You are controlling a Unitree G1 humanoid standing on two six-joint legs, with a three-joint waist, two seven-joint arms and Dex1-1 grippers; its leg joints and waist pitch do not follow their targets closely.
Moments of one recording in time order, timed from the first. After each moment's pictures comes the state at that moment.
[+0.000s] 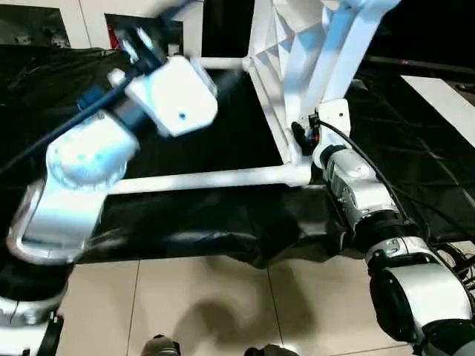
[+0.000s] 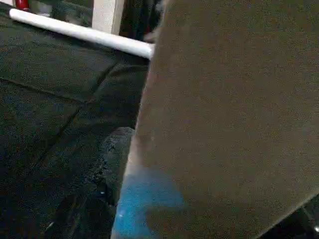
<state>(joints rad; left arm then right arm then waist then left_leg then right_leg) -0.65 0.61 -0.16 -0.32 0.27 0.05 -0.33 -0.87 -0.17 -0.04 0.95 0.03 -0.05 0.15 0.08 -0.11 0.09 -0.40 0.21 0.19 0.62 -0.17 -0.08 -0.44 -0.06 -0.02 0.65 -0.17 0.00</state>
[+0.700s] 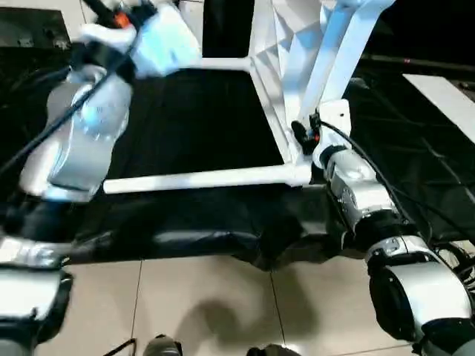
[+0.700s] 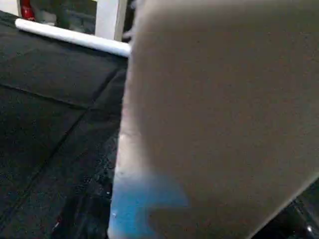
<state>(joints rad) -0.84 0.53 -0.12 0.10 0.52 0.02 0.00 -0.88 -0.17 -0.04 0.97 0.03 -0.08 0.16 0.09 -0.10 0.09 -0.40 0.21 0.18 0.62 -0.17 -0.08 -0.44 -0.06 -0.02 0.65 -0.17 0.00</state>
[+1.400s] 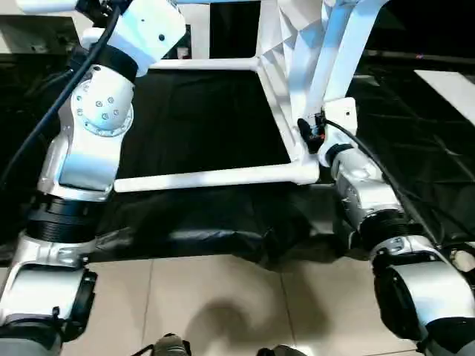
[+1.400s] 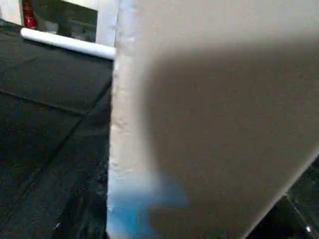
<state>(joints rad) -0.83 0.42 -0.05 0.06 0.42 0.13 -0.08 -0.88 -0.24 -0.04 0.96 0.03 -0.10 0.19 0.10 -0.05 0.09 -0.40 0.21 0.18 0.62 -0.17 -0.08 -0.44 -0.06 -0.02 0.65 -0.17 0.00</state>
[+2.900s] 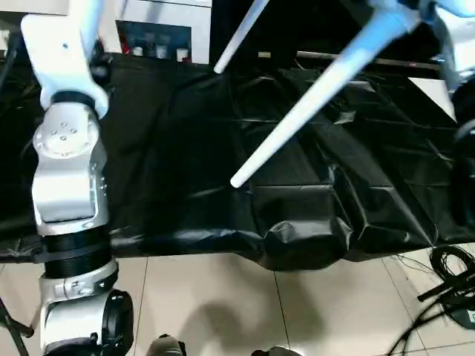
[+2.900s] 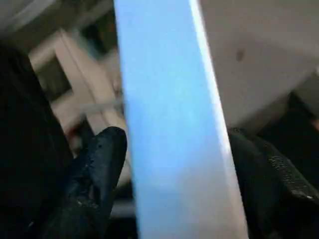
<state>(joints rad) -0.70 0.21 0.29 -0.10 0.13 0.56 0.03 -1.47 -0.44 0.03 1.12 -0.06 -0.50 0.72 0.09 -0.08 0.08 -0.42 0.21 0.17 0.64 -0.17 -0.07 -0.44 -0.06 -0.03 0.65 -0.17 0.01</state>
